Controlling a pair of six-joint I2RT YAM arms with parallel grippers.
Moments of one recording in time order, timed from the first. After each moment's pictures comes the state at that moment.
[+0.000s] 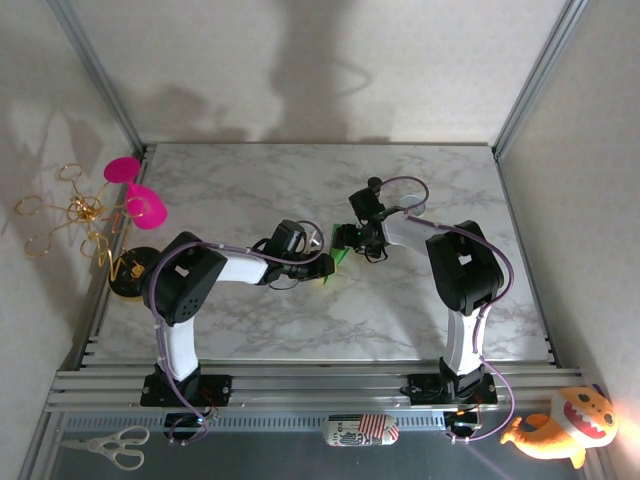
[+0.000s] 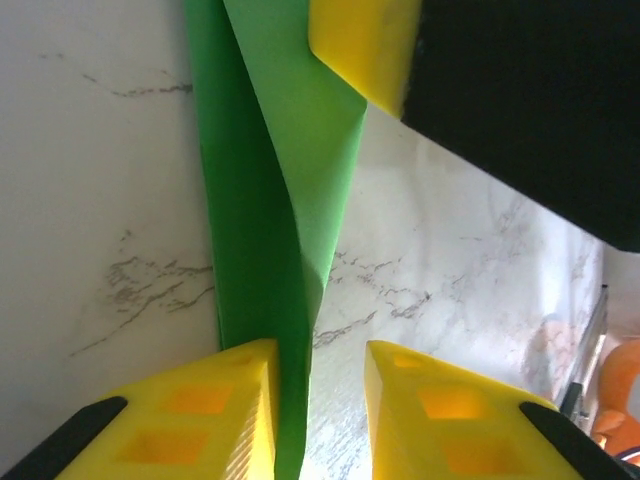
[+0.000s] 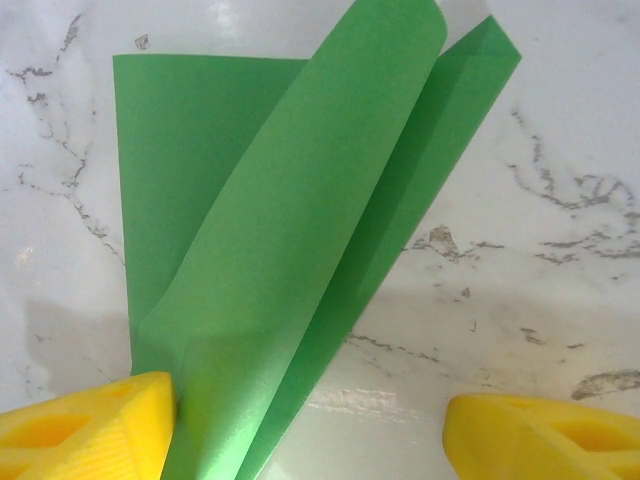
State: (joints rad) left arm -0.60 1.91 0.89 0.23 0.50 -0.76; right arm 0.52 1.97 1.22 -0.45 -0.12 0.60
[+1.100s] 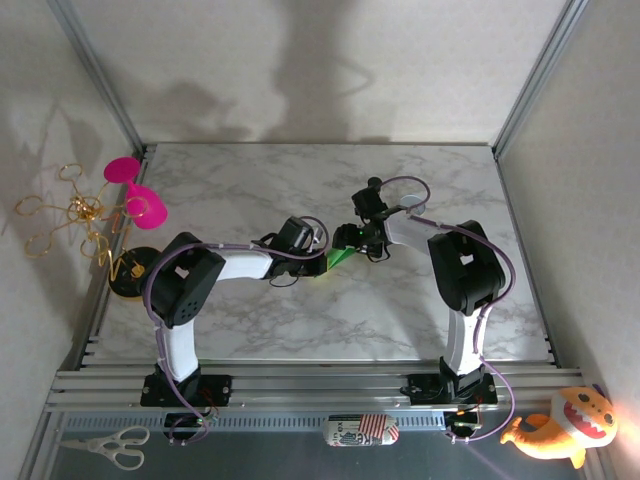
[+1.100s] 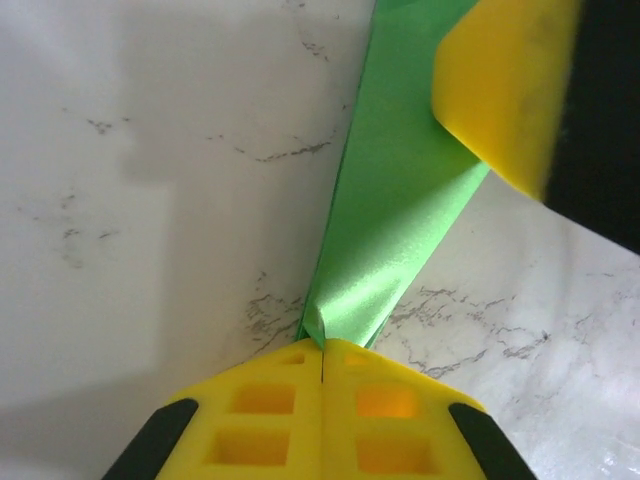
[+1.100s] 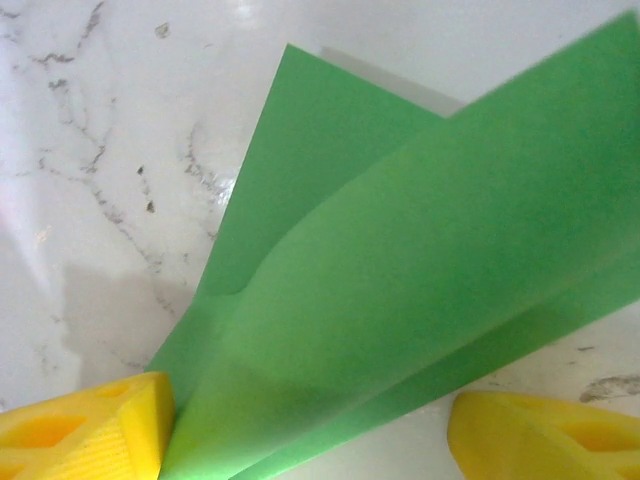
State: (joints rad) left arm -0.62 1.90 0.98 0.02 0.29 -0.64; right arm 0.49 1.95 1.22 -0.44 -0.19 0.56
